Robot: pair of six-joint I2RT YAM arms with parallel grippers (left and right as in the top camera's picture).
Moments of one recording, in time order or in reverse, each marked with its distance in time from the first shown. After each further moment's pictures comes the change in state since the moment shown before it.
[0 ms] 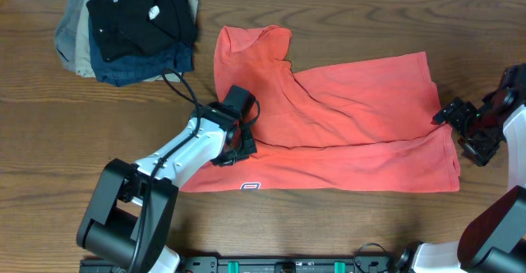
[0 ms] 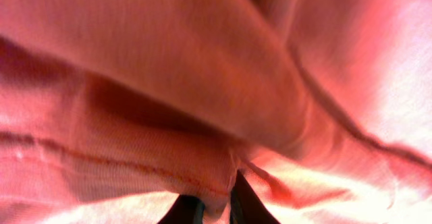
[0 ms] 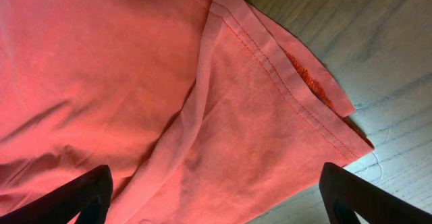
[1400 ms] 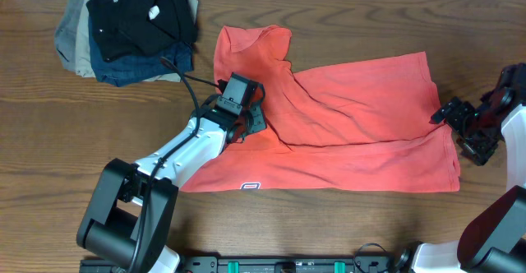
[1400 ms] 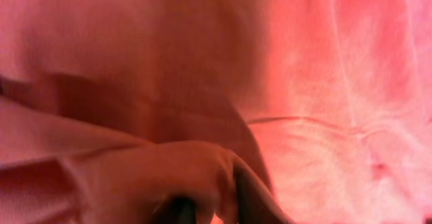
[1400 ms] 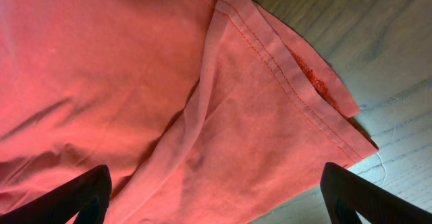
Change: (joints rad) left arm 0.000 0.000 0.001 0.364 -0.022 0.030; right arm 0.011 0.000 -0.002 0.005 0.000 0.000
